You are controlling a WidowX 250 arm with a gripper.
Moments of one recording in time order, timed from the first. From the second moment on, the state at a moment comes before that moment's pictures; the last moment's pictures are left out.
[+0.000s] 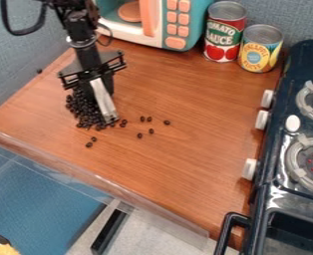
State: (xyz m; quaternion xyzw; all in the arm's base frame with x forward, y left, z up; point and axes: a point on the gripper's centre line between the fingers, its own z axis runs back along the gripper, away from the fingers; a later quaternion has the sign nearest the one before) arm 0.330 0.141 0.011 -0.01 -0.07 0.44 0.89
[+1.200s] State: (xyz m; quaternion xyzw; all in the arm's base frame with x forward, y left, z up) arm 0.355 0.022 0.053 -0.10 -0.07 0.41 0.90
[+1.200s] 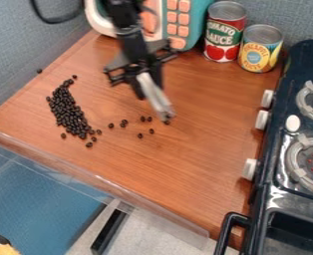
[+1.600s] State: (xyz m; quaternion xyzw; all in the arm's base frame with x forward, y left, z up) arm 0.364 -0.021 0.030 -0.08 -0.08 0.35 0.93
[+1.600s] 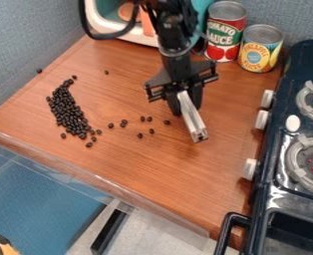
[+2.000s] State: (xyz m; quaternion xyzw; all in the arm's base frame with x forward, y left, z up) arm 0.368 -0.007 0.015 -0.07 -0.09 0.34 0.93
